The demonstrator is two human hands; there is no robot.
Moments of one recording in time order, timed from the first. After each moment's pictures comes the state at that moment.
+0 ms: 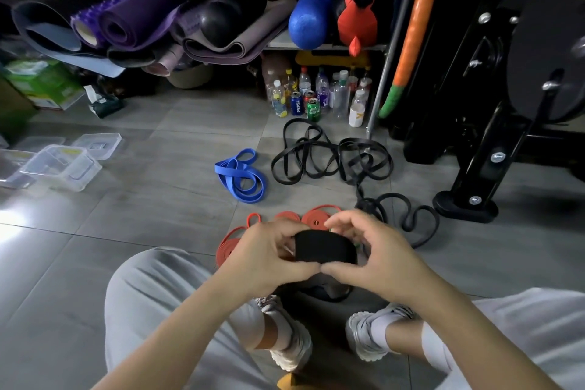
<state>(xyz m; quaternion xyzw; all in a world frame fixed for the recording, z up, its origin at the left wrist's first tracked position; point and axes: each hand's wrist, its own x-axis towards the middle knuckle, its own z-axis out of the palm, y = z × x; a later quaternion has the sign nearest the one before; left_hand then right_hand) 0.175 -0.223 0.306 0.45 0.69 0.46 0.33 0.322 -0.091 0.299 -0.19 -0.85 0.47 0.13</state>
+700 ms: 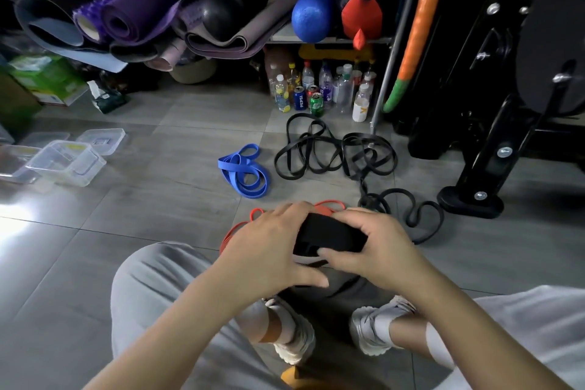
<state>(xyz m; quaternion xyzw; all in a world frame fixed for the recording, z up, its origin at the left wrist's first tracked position) 0.173 -0.223 0.335 0.55 0.79 0.18 0.19 0.309 -0.096 0.305 -0.20 -0.86 0.44 0.14</state>
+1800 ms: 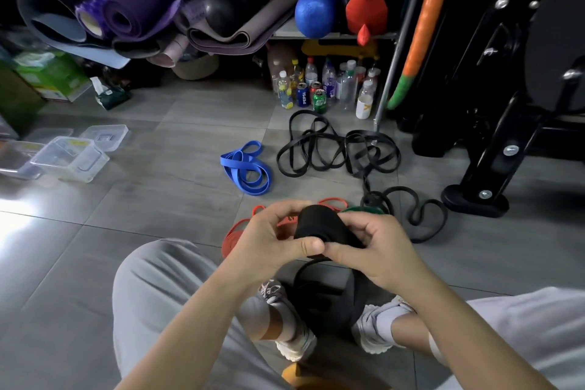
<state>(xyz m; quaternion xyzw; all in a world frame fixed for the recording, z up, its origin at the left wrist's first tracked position) 0.174 -0.222 0.308 0.34 0.62 0.58 0.41 0.307 -0.101 0.291 -0.21 -0.74 0.61 0.17</state>
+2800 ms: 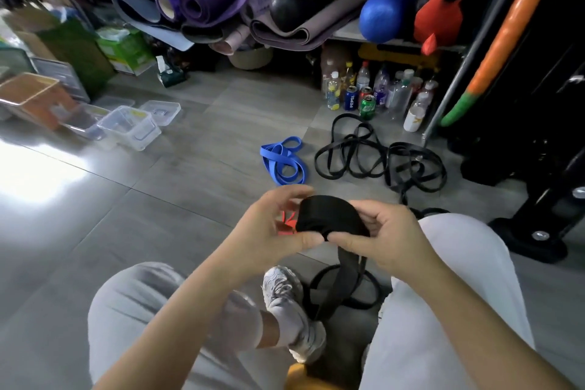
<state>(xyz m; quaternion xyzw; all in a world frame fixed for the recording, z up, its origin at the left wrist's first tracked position) 0.146 -0.263 0.322 0.34 0.75 0.49 0.28 0.263 -0.099 0.294 -0.13 -0.77 0.60 0.13</state>
